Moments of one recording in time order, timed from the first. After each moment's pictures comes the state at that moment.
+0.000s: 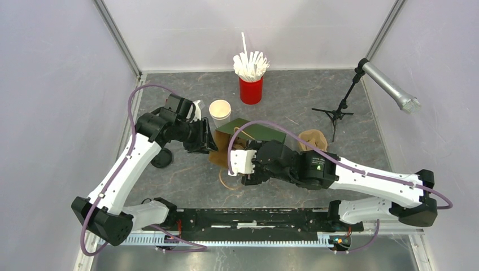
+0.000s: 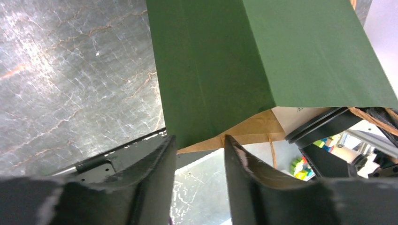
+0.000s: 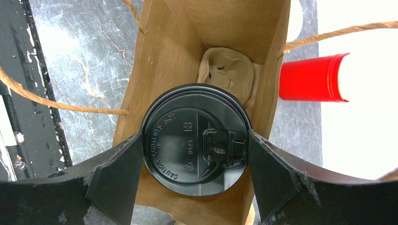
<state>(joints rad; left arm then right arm) -0.45 1.18 1.28 -1.13 0.34 -0.54 1.30 1.18 1.21 -0.69 0.29 -0.47</state>
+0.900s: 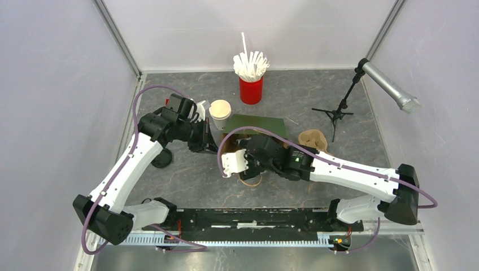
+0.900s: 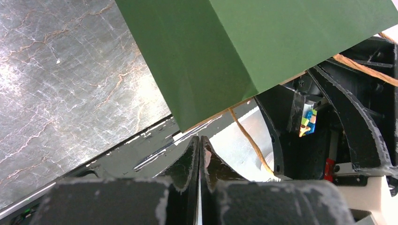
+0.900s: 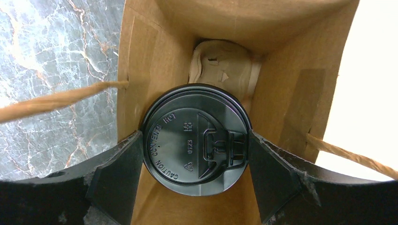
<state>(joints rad) -0.45 1.19 1.26 -1.07 0.48 -0.49 1.19 1.31 1.15 -0.57 0.24 -0.78</state>
